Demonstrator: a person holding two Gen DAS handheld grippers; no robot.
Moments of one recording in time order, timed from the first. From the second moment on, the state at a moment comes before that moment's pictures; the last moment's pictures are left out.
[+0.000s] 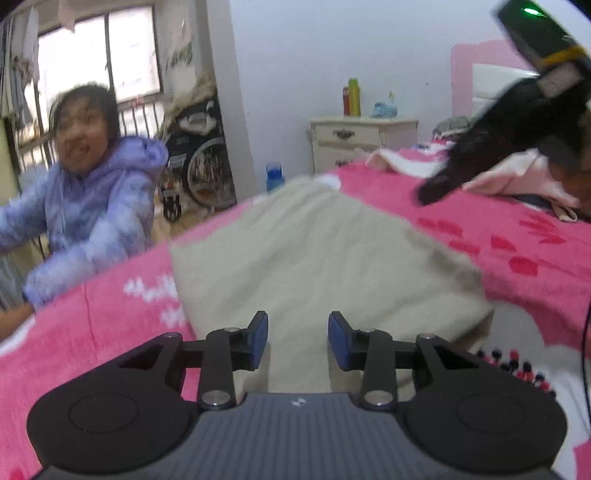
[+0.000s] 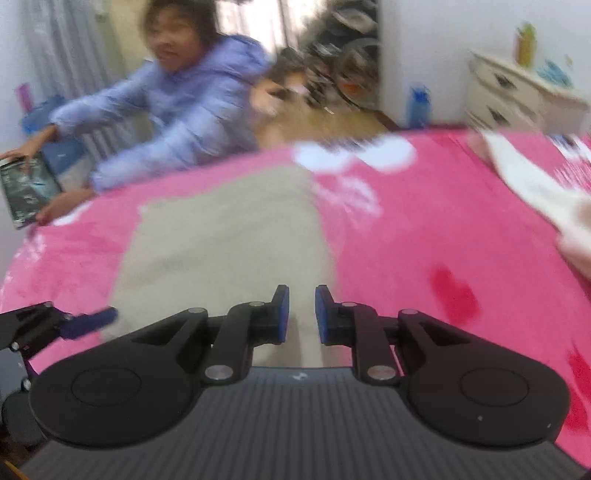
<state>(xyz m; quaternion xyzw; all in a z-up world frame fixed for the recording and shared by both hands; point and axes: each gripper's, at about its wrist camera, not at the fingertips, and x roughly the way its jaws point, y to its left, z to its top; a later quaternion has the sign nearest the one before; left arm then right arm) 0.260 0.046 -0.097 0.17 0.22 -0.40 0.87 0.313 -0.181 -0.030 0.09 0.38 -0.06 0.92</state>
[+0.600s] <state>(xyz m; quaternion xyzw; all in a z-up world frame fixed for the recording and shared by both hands) 0.264 -0.003 -0.109 0.14 0.24 -0.45 0.85 0.329 -0.219 -0.030 0.13 0.40 -0.06 0.91</state>
